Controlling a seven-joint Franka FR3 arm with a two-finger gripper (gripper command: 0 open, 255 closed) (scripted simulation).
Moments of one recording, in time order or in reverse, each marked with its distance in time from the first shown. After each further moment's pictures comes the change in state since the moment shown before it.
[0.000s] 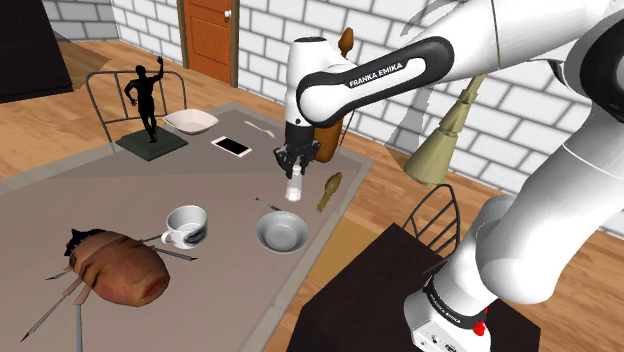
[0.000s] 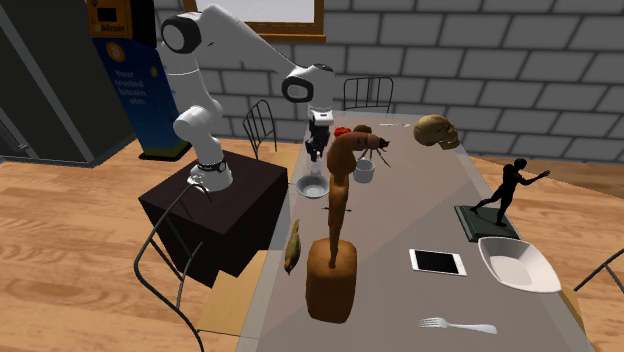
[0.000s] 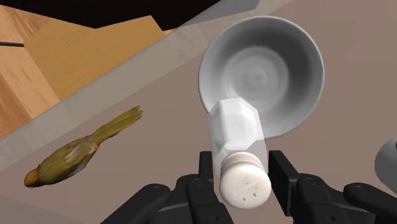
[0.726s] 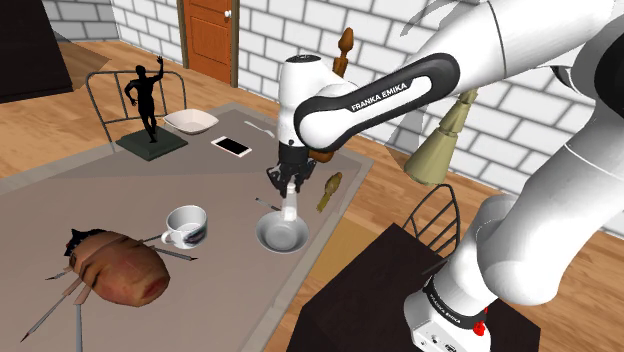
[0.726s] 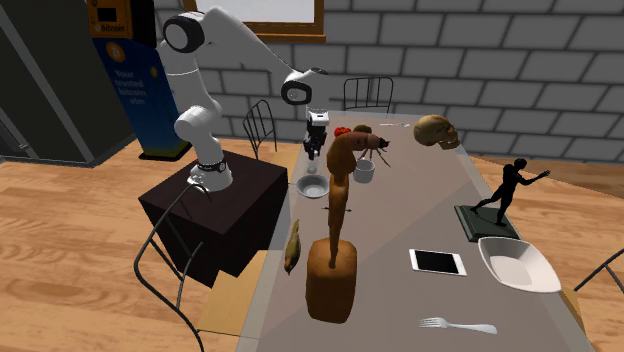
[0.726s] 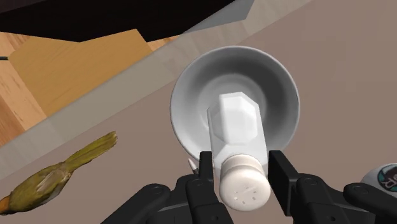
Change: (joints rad) arm 0.045 -0.012 0.053 -0.089 0.007 0.071 0.100
